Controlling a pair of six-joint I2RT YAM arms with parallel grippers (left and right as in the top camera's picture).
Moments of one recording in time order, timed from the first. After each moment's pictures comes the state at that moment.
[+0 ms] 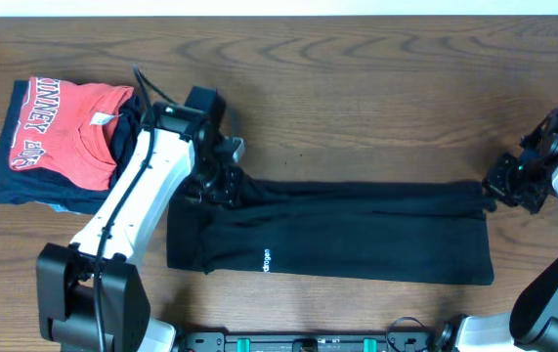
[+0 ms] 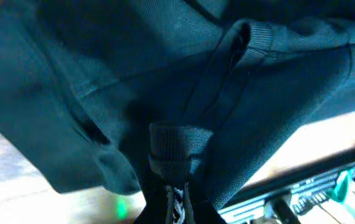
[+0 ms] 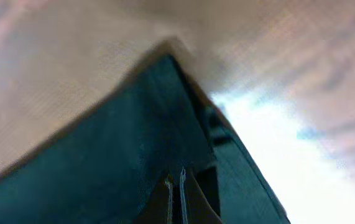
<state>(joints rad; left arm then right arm) -0.27 1.66 1.29 -1.31 0.27 -0.04 -0.41 1.62 1.16 -1.02 -0.10 0.25</state>
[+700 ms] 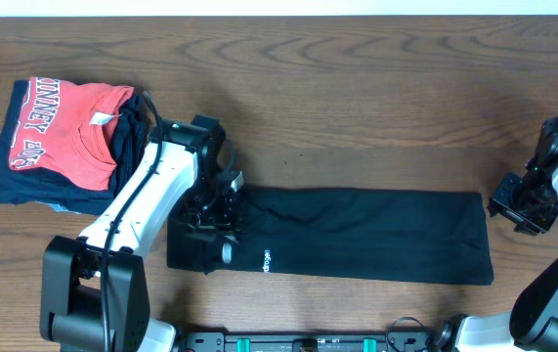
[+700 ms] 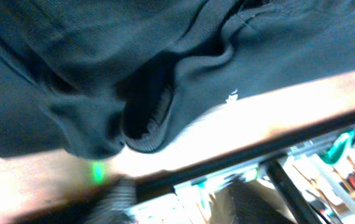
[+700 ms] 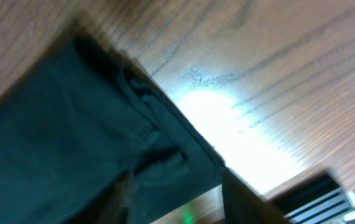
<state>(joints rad) -0.27 1.66 1.16 -1.37 0.33 -0.04 -0.41 1.62 1.16 -1.17 0.10 0.29</state>
